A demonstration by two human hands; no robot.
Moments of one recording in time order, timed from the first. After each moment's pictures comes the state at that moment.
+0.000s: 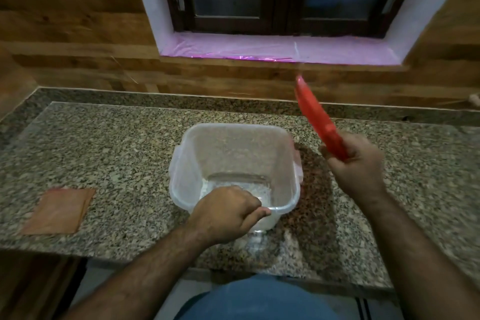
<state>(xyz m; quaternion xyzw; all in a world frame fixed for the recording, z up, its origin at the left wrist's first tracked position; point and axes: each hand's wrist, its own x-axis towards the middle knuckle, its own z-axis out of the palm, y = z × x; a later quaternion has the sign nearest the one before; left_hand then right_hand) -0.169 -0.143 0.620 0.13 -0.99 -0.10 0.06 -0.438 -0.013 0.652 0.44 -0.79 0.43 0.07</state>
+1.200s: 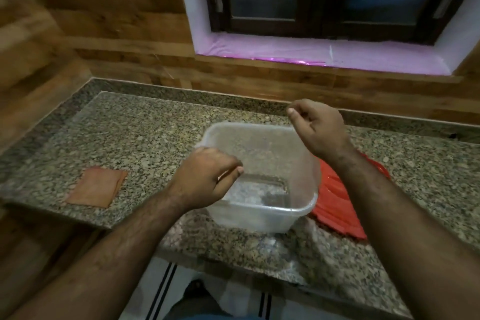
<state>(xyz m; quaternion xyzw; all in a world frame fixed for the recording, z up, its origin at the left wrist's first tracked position) -0.122 -0.188 0.664 0.23 -0.95 -0.07 0.19 -0.411 -0.124 0.695 0.60 -0.70 0.38 0.02</state>
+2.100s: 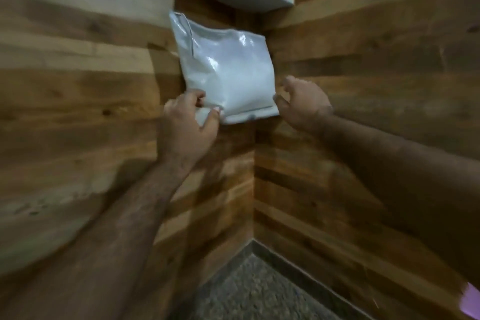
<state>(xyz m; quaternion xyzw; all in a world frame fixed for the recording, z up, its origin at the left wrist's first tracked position) 0.286 -0.669 0.992 0.51 -0.60 0.18 0.59 0.047 -0.731 1.055 0.75 -0.54 0.37 0.13</state>
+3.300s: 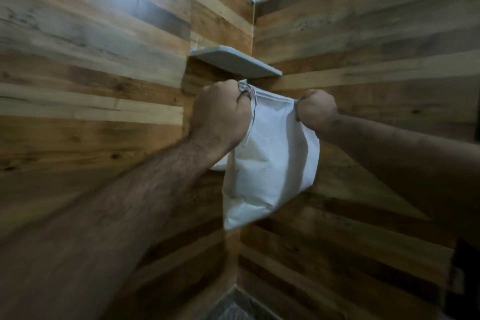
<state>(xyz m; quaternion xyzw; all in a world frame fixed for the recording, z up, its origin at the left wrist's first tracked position) 0.224 -0.599 1.120 0.40 -0.64 0.19 0.62 0.015 -0.707 1.167 0.63 -0.58 0.51 -0.01</state>
